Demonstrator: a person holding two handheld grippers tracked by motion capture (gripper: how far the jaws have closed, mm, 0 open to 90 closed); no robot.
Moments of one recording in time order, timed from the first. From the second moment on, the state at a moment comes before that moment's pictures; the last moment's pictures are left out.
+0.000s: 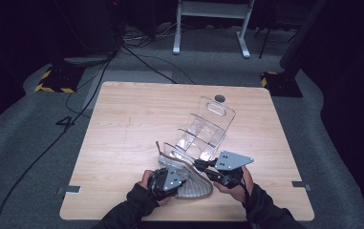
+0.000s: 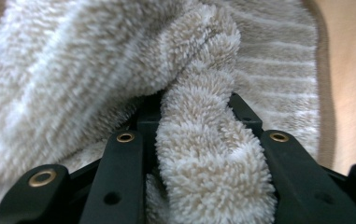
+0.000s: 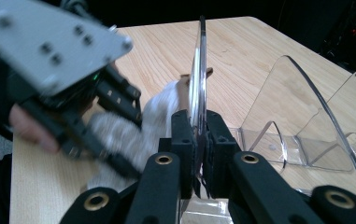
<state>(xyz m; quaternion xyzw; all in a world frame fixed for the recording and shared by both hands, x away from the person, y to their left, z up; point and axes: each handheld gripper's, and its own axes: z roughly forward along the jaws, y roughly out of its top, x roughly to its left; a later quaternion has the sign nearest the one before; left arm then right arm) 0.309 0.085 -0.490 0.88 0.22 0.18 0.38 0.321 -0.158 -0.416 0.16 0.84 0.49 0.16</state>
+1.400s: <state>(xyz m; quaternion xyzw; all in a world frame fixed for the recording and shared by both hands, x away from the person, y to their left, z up) 0.289 0.061 -0.487 0.87 0.24 0.12 0.40 0.361 -0.193 -0.484 0.23 0.85 0.44 0.20</state>
